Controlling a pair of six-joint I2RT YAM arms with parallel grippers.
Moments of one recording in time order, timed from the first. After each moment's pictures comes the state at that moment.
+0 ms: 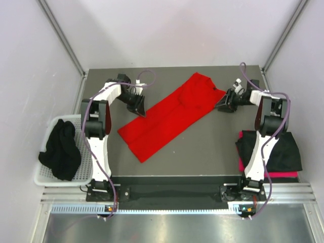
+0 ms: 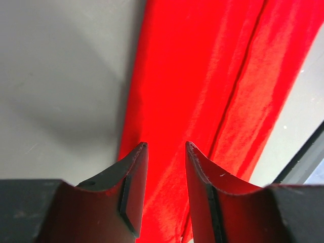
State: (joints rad) left arm -0.11 2.22 1.77 -0.94 0.68 0.32; right arm -0.18 2.18 1.46 -0.45 -0.89 0.24
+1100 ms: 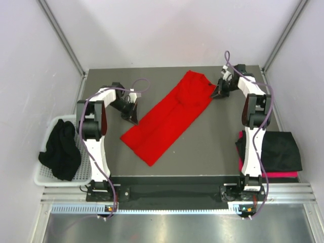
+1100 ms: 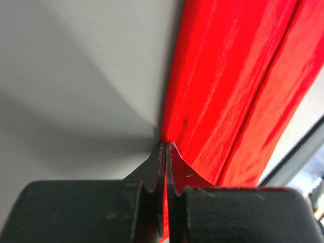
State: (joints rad) left arm -0.04 2.18 1.61 -0.95 0.65 0.36; right arm -0.06 2.49 2.07 -0.74 -0.72 0.12
